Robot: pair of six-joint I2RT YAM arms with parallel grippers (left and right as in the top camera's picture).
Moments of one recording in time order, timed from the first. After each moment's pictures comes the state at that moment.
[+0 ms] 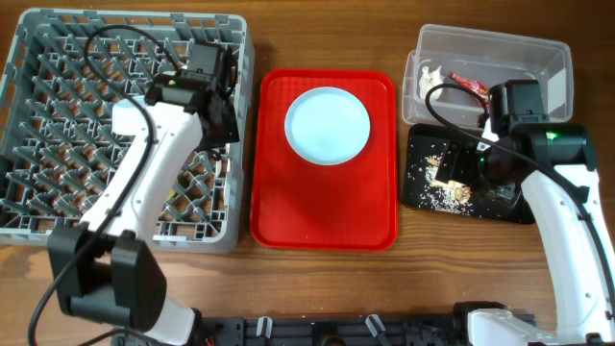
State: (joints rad) left arm -0.23 1.71 1.42 -1.07 -0.20 -0.37; right arm 0.02 1.34 1.23 -1.28 -0.04 0.35
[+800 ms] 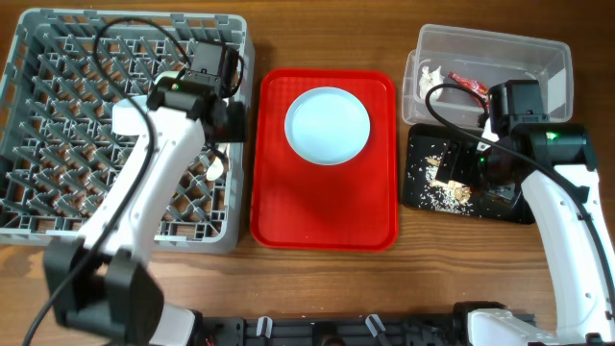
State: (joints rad) left arm -0.27 1.65 1.41 -0.99 -0.15 -0.29; right arm 0.02 1.34 1.23 -1.28 -0.04 0.35
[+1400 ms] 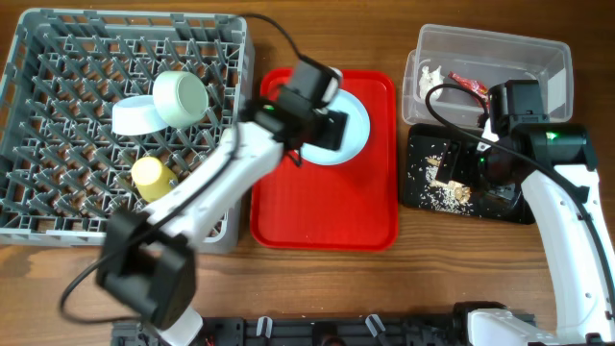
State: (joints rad) left arm -0.61 1.81 1.42 -0.64 0.06 -0.25; right arm 0.02 1.34 1.23 -1.28 -0.04 0.35
